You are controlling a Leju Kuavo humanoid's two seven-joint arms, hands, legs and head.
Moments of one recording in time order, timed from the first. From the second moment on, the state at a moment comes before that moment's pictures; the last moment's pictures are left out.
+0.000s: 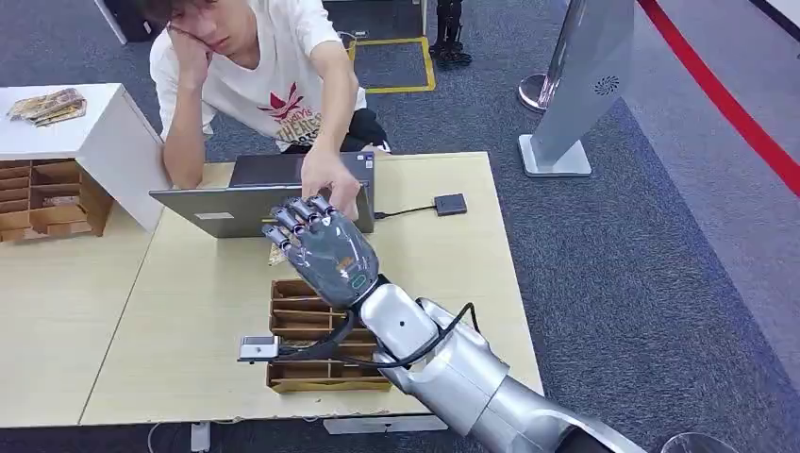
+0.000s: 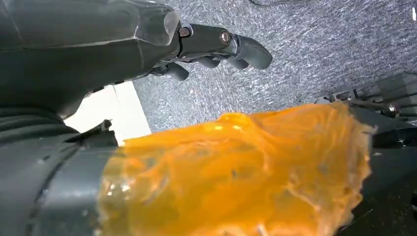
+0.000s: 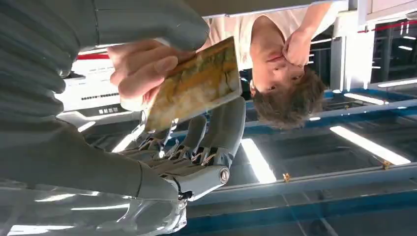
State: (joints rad) left arm -0.13 -0.17 0.72 -0.20 -1.05 0.06 0.13; right arm -0.69 0.22 0.95 -0.93 1.34 -0.60 -0.01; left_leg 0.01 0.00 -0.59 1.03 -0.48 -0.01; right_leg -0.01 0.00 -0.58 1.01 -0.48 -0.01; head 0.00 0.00
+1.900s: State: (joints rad) left arm -0.10 -0.17 0.69 -0.20 -0.91 0.10 0.09; right arm -0.38 0.18 0.69 -1.46 0.07 -0.11 -0.17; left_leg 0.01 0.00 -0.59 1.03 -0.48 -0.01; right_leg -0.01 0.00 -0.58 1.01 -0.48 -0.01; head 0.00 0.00
